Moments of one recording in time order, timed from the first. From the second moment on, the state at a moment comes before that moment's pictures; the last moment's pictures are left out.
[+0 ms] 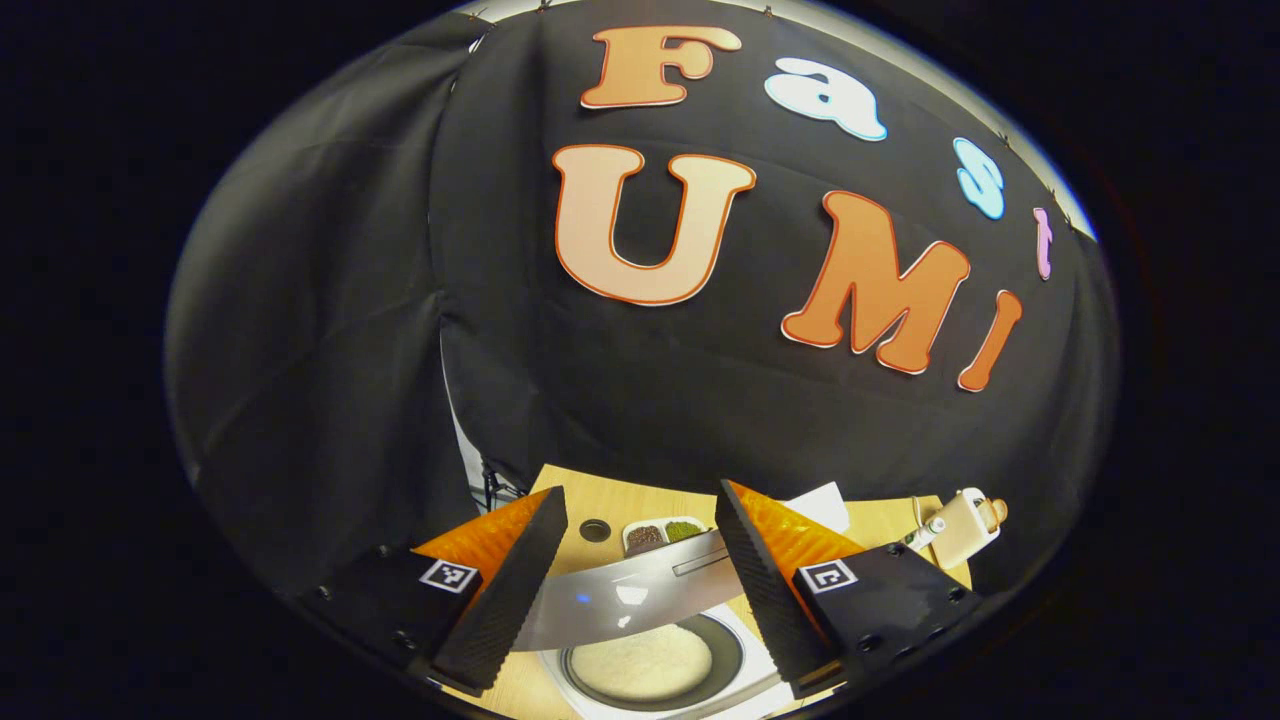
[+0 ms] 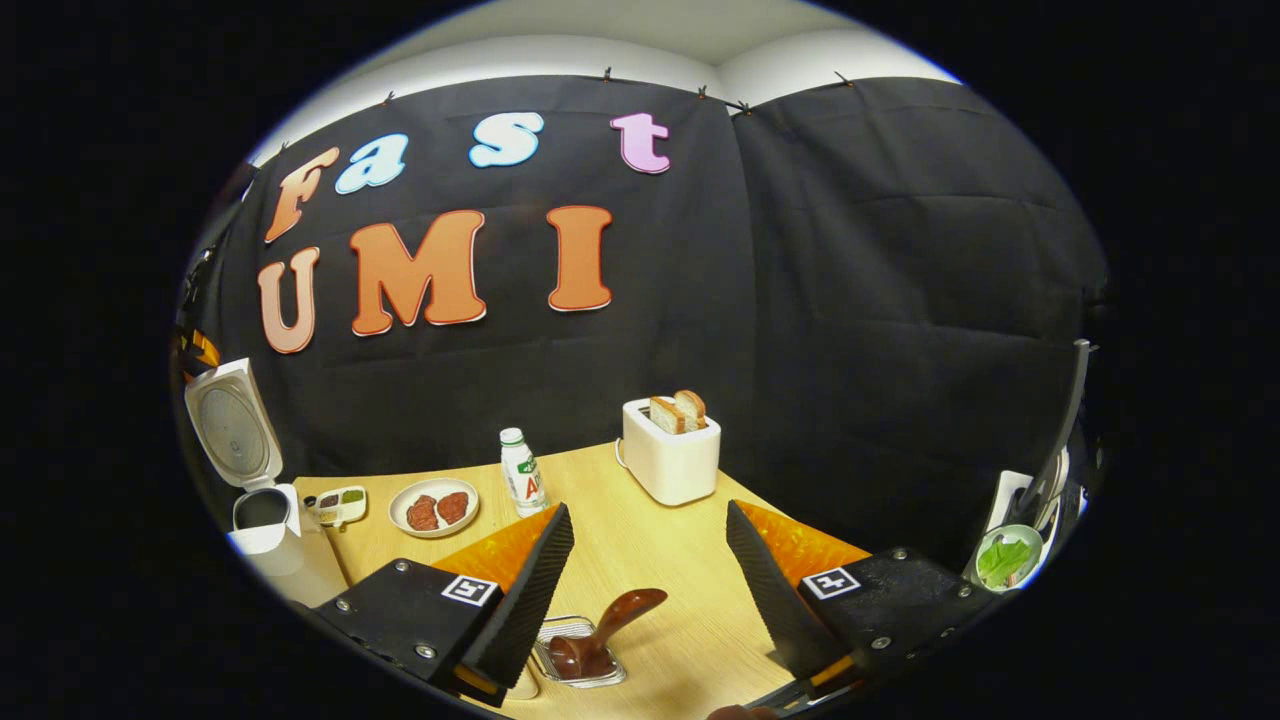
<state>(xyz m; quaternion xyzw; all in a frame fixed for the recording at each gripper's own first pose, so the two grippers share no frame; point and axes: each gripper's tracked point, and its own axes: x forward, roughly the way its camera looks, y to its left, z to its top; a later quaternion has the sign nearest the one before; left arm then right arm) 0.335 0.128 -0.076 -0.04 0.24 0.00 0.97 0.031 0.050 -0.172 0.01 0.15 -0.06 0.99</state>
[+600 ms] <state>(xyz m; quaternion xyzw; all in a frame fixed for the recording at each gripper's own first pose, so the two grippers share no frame) 0.219 0.079 -0.185 -0.04 0.29 -0.01 0.96 0.042 0.083 -0.165 0.03 0.14 0.00 0.99</state>
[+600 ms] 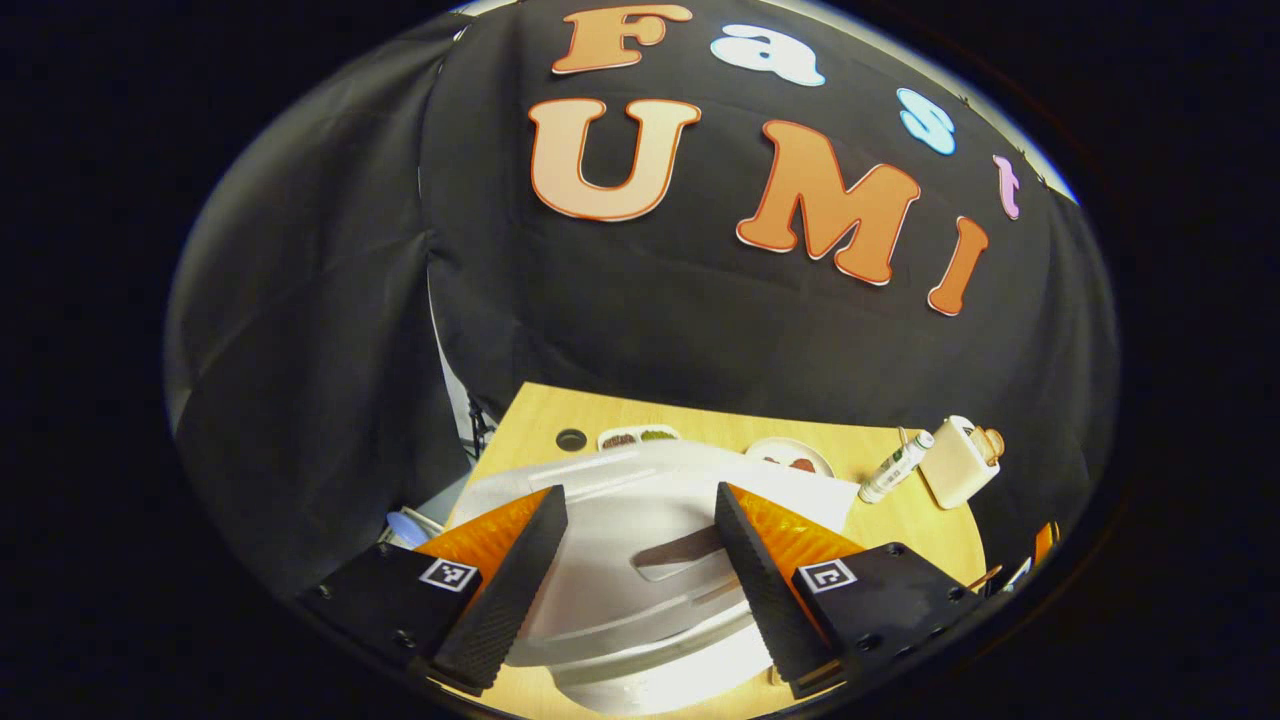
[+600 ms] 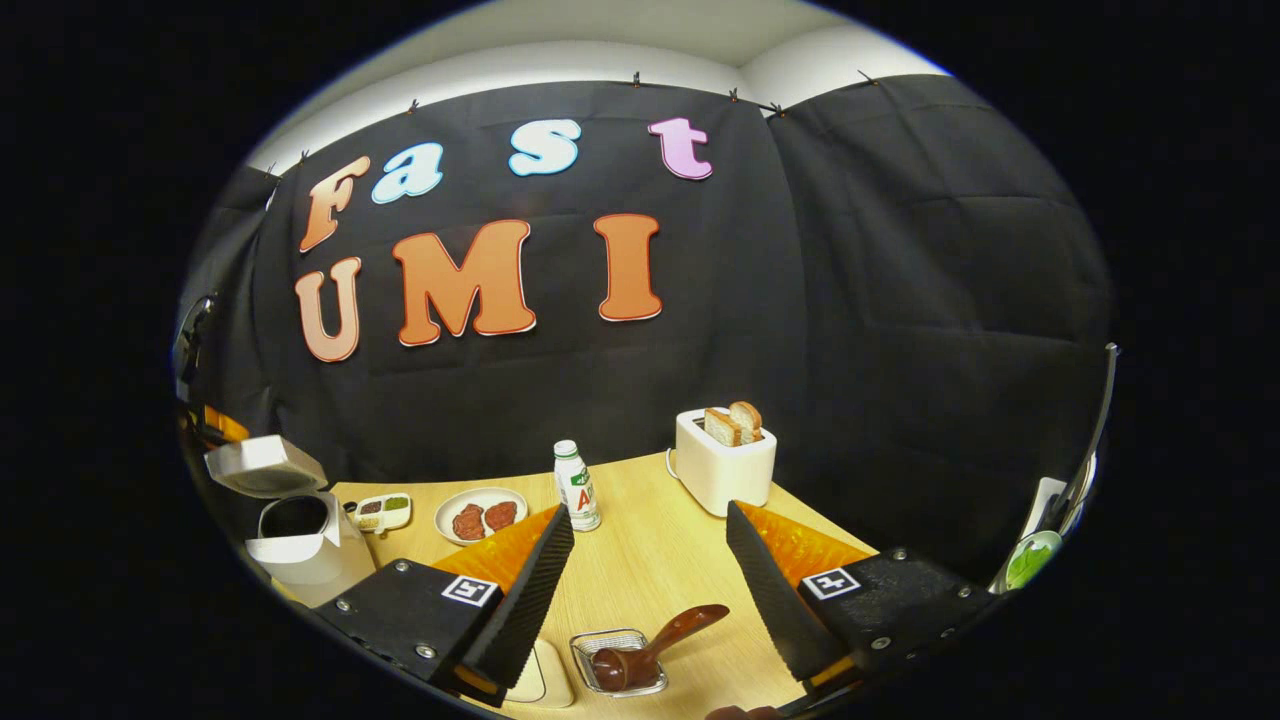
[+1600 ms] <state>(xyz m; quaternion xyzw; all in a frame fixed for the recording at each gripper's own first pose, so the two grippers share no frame) 0.174 0.067 -0.277 0.04 0.27 0.01 0.96 0.029 0.100 -0.177 0.00 0.17 0.04 0.98</state>
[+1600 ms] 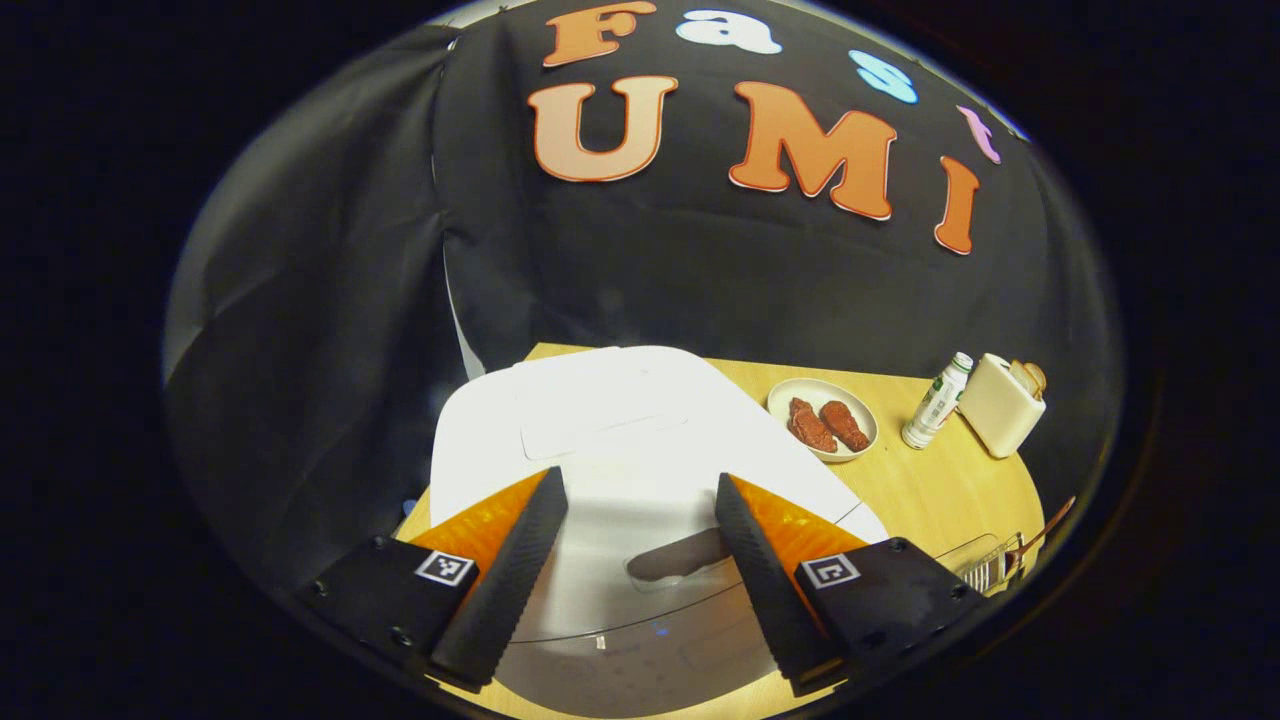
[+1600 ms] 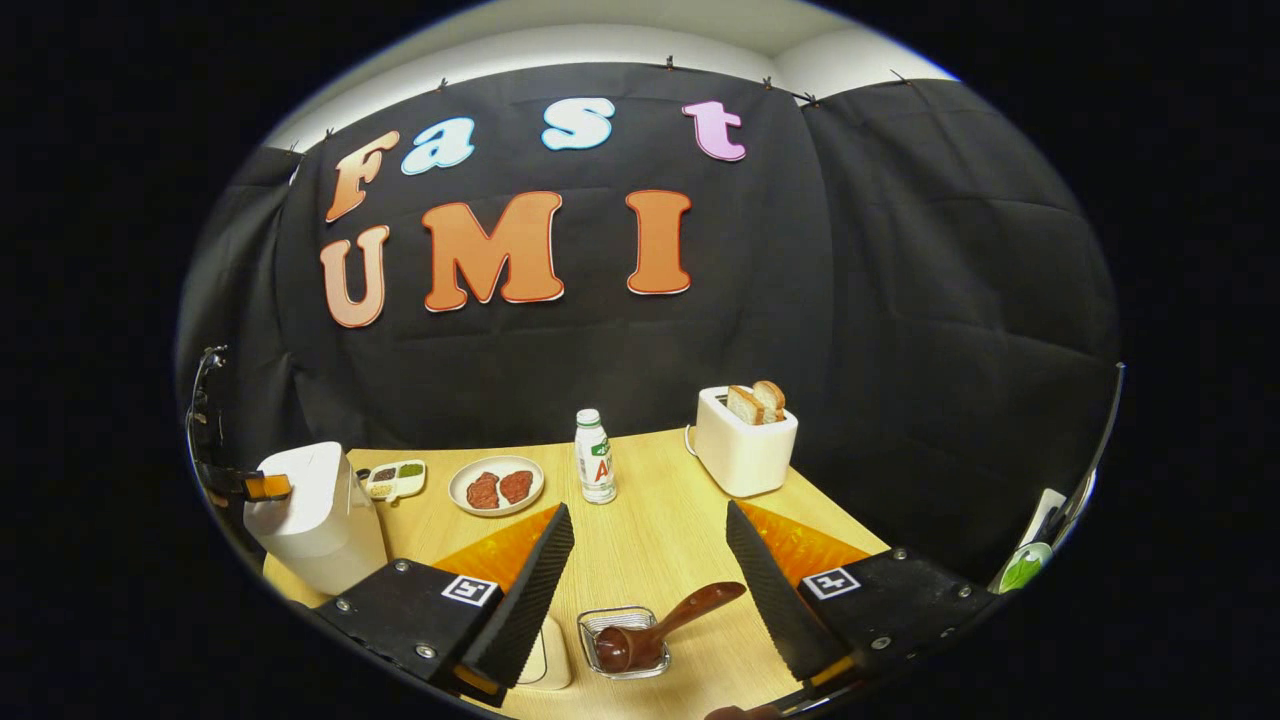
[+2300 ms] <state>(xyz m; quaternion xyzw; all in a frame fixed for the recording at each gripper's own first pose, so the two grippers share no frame) 0.100 0.104 -0.044 -0.01 0.08 0.02 1.00 0.036 0.133 -0.100 0.00 0.10 0.08 0.99</state>
